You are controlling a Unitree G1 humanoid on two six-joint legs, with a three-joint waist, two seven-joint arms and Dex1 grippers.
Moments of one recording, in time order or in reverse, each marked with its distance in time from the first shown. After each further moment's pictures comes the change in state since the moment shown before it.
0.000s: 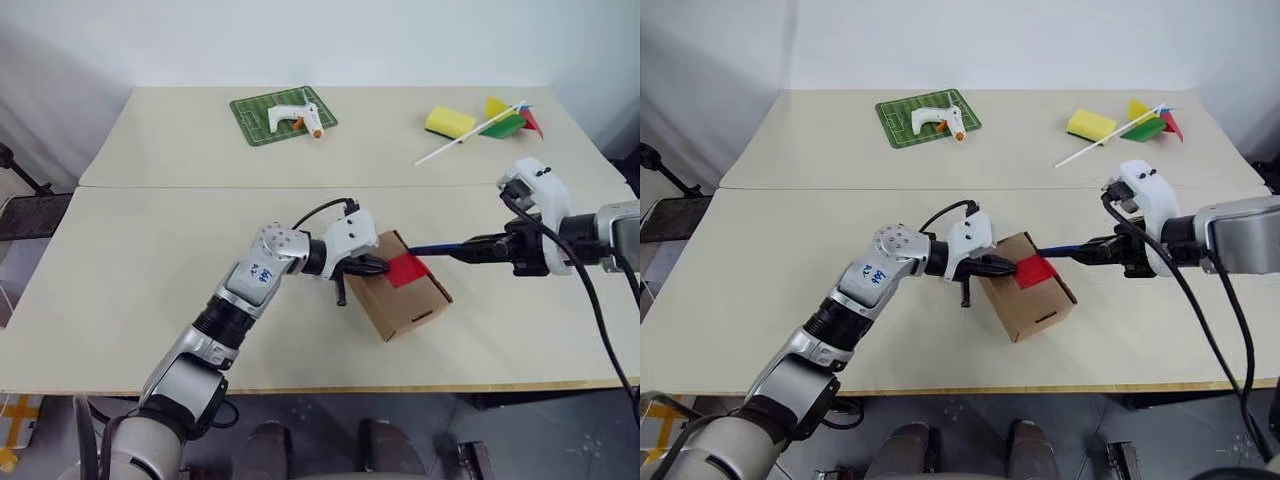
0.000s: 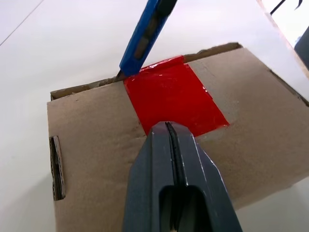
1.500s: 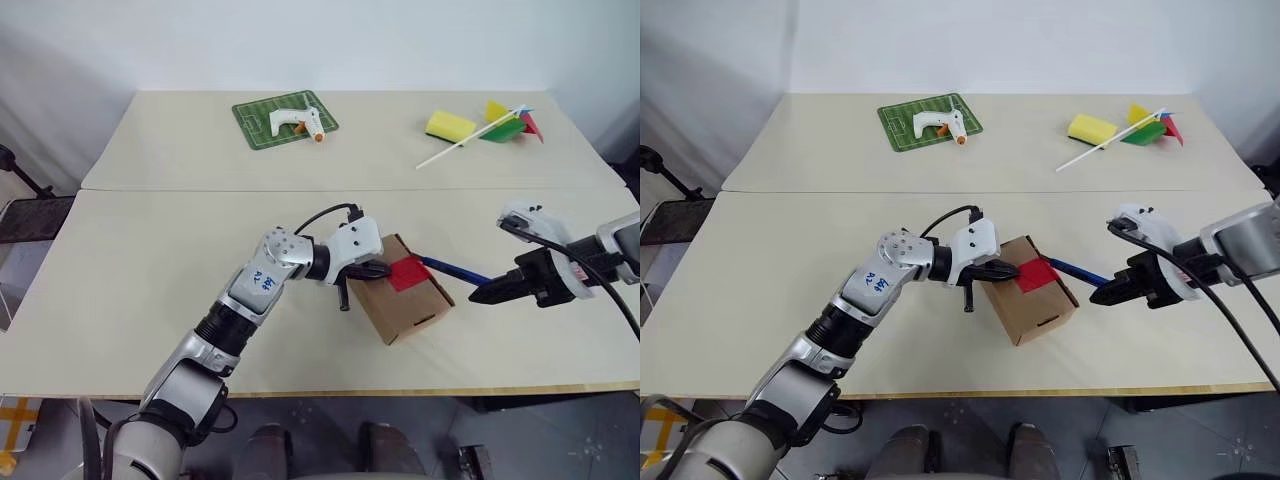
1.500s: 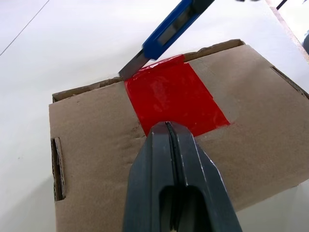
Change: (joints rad) left arm 0.047 -0.006 -0.004 -0.047 0.007 0.001 0.040; right arm -0.106 -0.161 0.373 0.112 -0.006 0.020 0.209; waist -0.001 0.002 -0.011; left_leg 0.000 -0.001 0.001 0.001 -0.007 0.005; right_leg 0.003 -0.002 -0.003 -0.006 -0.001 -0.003
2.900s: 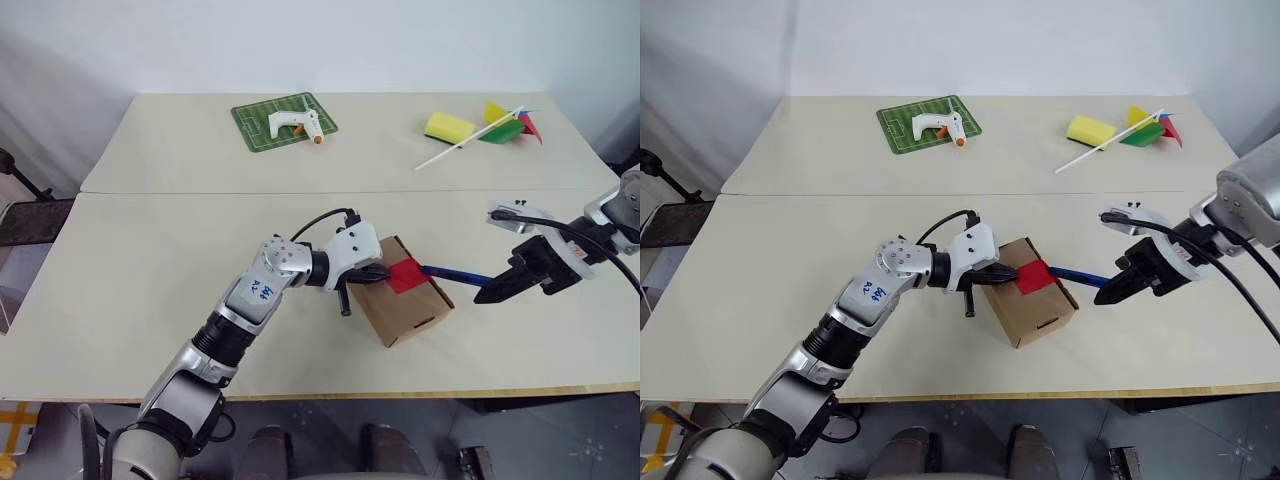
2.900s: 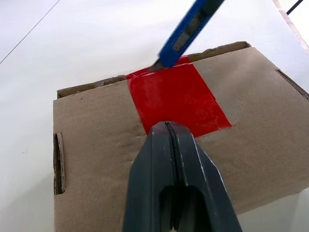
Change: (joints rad) left arm 0.056 0.004 0.001 -0.083 0.000 0.042 0.053; right arm -0.355 -0.019 0.541 0.078 -0.442 -0.007 0.651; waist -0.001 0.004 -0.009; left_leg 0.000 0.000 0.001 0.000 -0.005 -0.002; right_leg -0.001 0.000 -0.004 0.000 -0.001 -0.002
